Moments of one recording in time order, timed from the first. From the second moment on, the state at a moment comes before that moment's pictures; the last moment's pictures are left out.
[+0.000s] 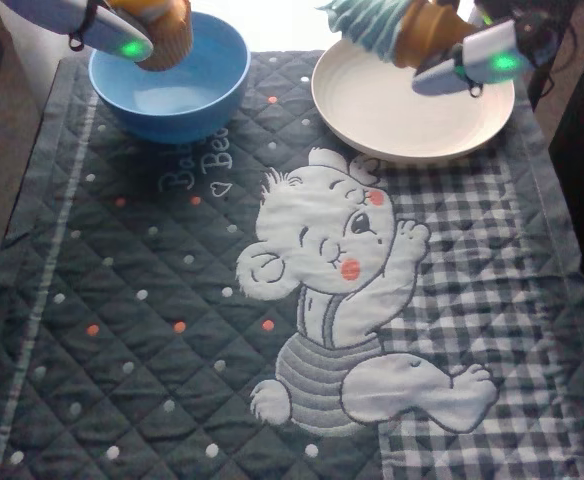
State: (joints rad) left arm 0.24 -1.15 1.51 0.86 -0.36 0.09; right arm -0.46 -1.00 1.31 -0.14 0.48 -0.76
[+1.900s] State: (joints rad) left arm 0.25 -1.25 1.61 0.85 -0.23 0.14; right arm -0.45 -1.09 1.40 -0.06 0.40 -0.76
